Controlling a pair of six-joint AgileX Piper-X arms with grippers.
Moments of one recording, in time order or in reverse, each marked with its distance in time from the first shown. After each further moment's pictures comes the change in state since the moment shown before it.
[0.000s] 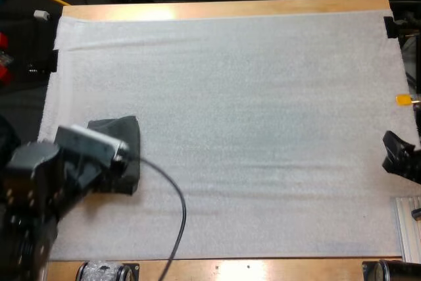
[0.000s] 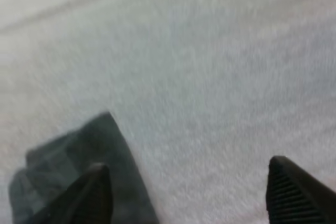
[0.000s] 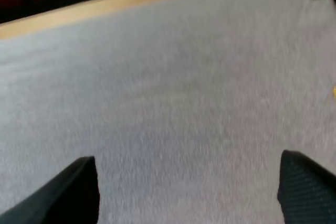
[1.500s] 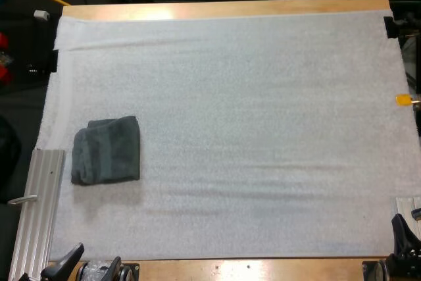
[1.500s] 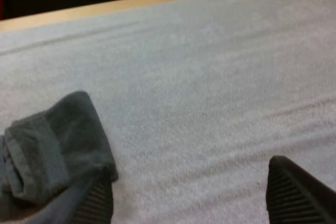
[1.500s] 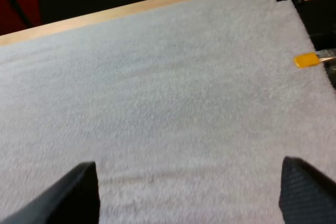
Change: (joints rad) left arm 0.000 -0.677 0.109 0.288 0.050 -0.108; right arm 0.000 -0.523 0.000 0.404 0.077 0.021
